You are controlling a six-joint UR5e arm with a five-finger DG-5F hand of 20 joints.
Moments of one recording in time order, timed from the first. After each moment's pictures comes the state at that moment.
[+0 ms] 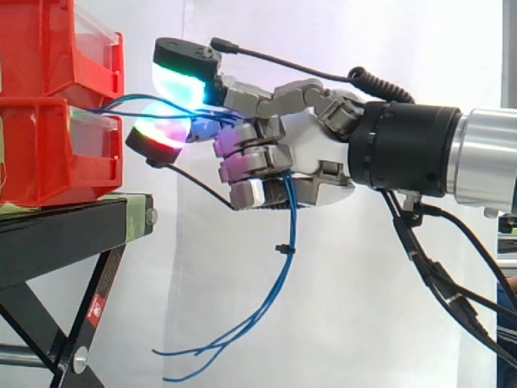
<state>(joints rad) 0.17 -2.03 -1.70 -2.37 -1.07 -0.14</state>
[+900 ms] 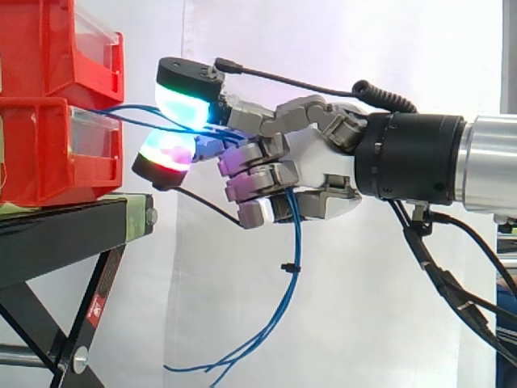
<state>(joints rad) 0.17 -2.03 -1.70 -2.42 -1.08 -0.15</state>
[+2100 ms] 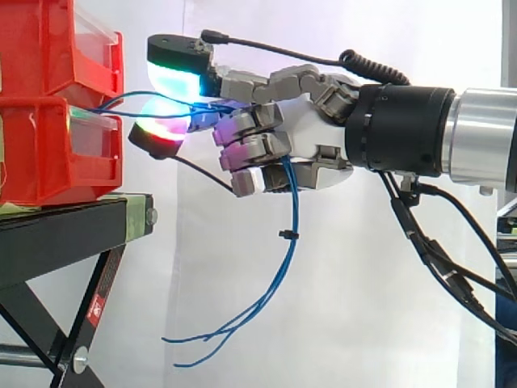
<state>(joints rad) 0.16 -2.02 -1.67 -2.42 -1.08 -0.20</state>
